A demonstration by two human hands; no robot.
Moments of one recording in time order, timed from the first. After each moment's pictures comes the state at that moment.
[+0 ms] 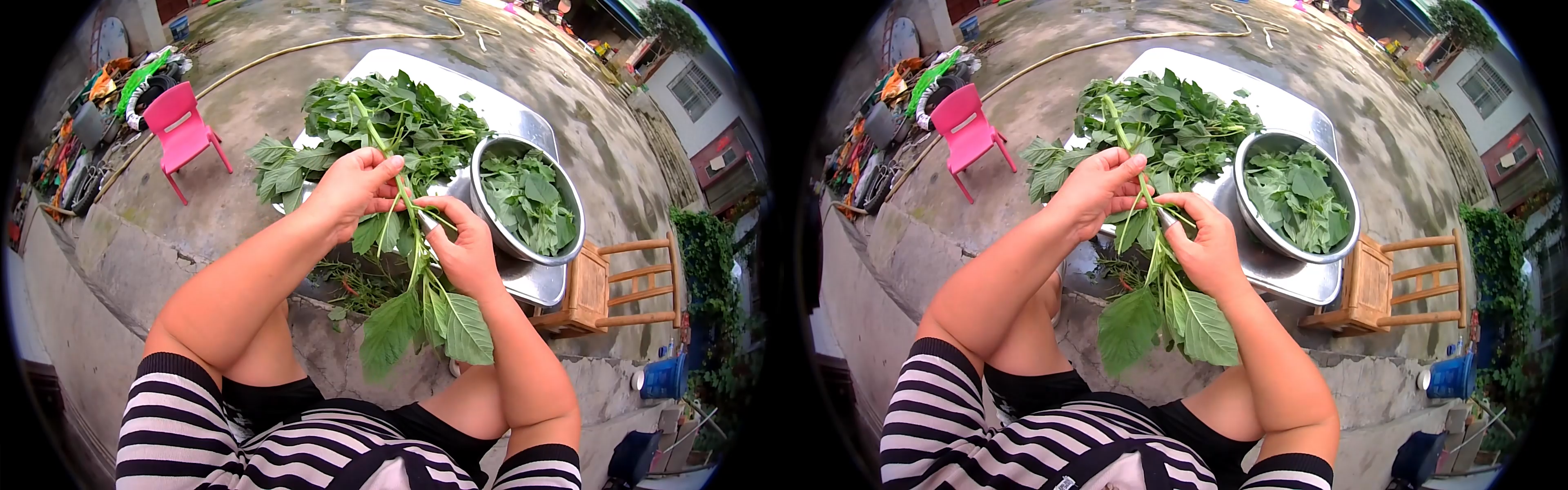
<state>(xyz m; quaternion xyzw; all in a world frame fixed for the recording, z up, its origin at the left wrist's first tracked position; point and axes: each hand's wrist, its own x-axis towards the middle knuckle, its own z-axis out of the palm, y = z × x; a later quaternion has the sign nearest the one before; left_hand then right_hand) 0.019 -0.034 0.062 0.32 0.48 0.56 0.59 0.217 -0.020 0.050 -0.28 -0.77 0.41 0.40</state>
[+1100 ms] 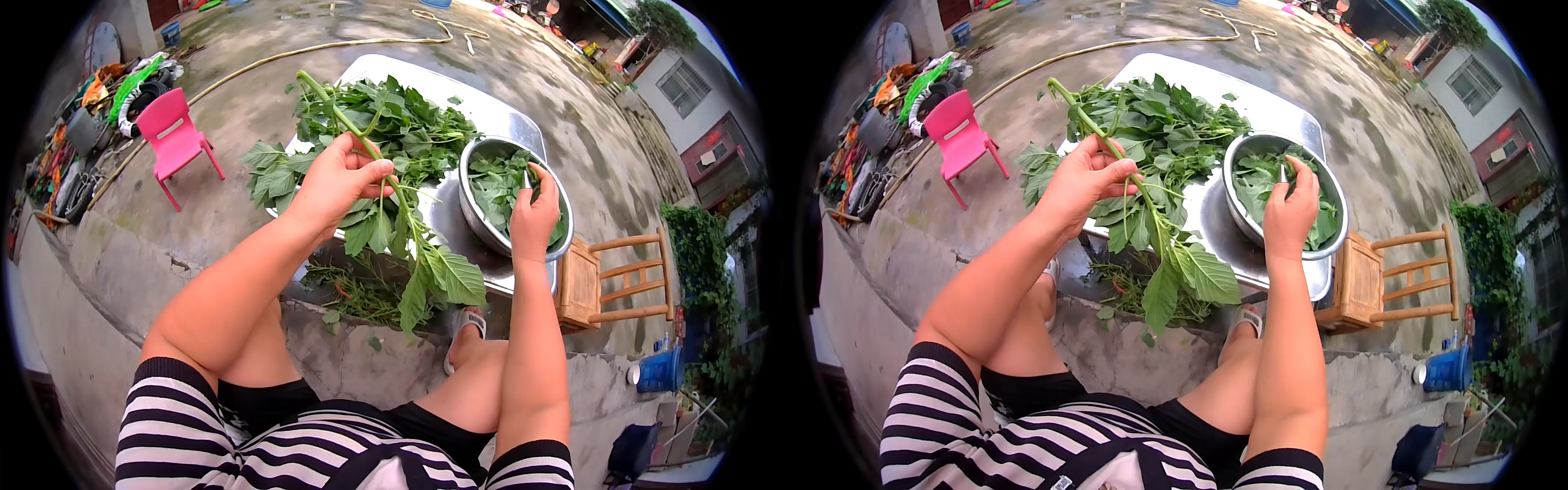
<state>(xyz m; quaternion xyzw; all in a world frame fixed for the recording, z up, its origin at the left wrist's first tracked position) 0.013 -0.041 0.074 0.40 0.45 0.60 0.52 0.291 0.056 0.060 -0.49 -0.69 0.05 0.53</state>
